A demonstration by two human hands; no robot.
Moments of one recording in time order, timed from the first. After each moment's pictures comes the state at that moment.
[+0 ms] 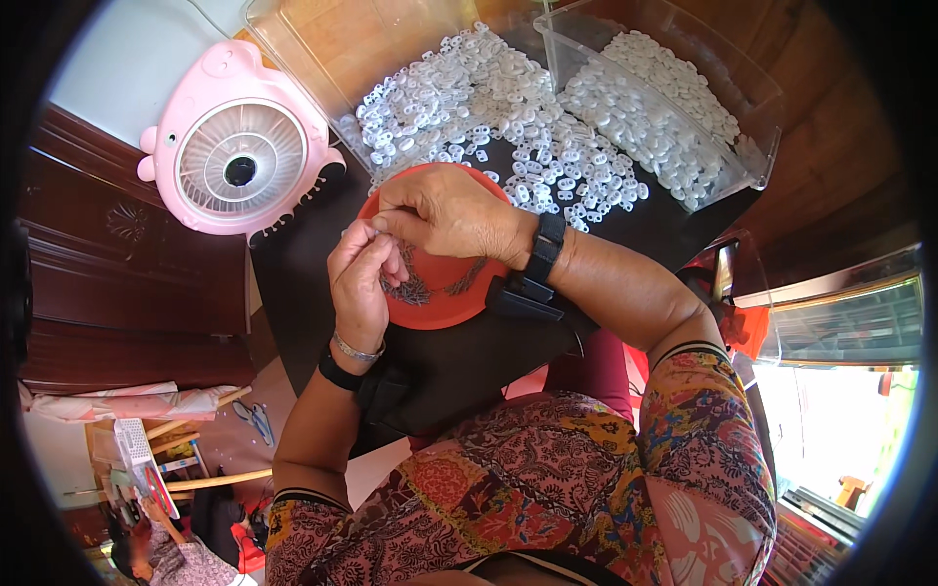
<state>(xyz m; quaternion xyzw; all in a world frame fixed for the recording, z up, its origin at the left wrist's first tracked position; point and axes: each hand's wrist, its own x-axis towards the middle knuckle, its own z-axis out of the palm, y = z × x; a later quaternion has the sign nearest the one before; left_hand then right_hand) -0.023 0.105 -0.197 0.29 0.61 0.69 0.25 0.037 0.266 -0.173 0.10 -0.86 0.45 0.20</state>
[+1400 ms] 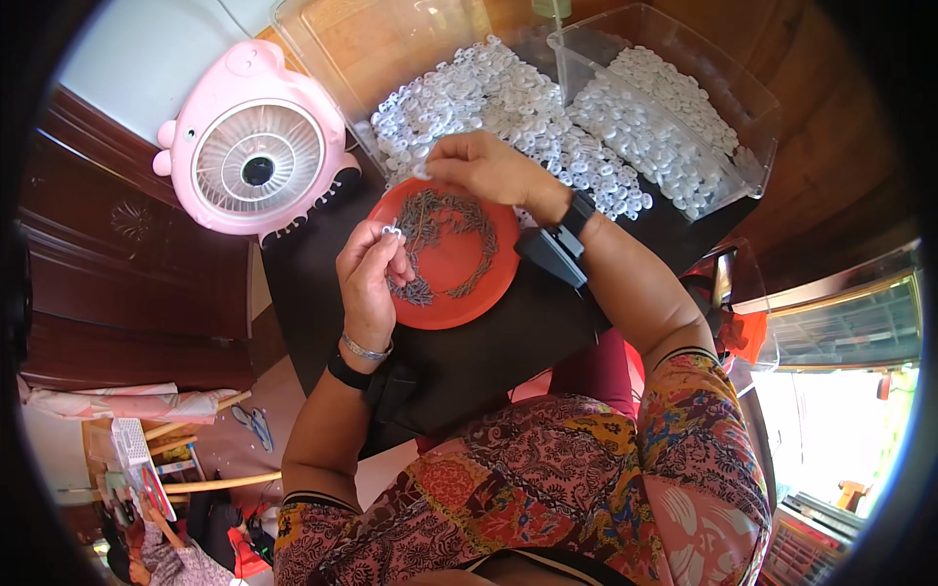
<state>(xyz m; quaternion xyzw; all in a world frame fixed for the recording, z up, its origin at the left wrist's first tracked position) -0.028 0.101 -0.193 0.25 0.59 0.72 0.24 0.020 0.312 -0.184 -0.04 -0.78 0.62 0.10</state>
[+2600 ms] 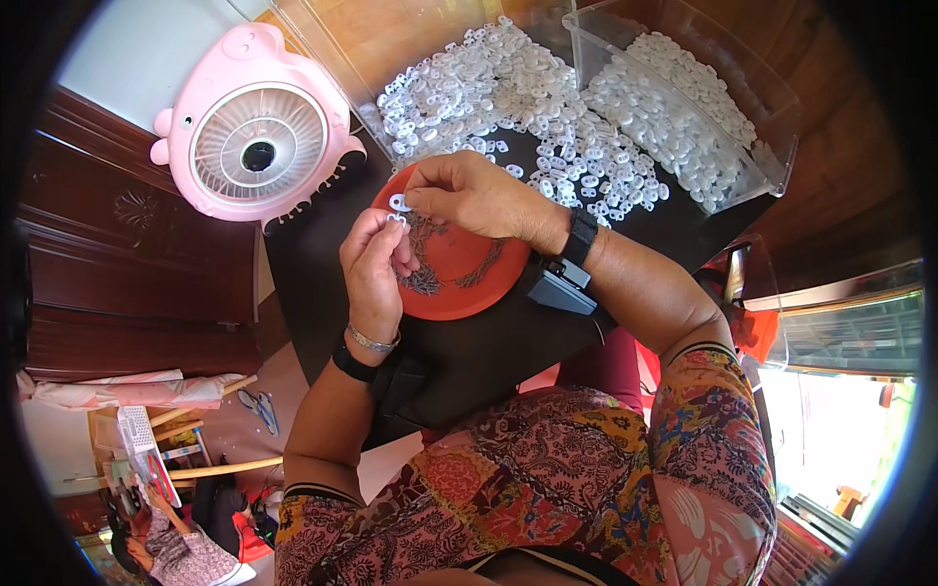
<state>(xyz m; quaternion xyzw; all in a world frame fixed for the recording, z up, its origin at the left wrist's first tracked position) -0.029 0.102 -0.197 0.25 0.61 0.72 0.23 0.032 0.268 -0.178 0.02 -0.73 0.68 0.07</state>
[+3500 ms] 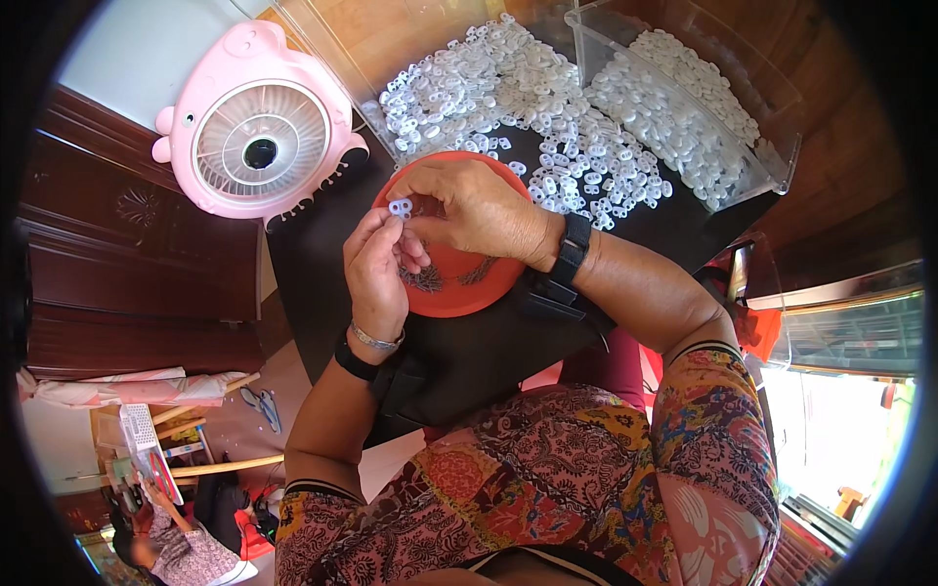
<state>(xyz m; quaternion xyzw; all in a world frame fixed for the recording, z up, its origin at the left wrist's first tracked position) -0.026 0.102 -0.196 0.20 0.58 0.75 0.26 0.038 0.255 -0.180 0.11 -0.85 0.43 0.27</state>
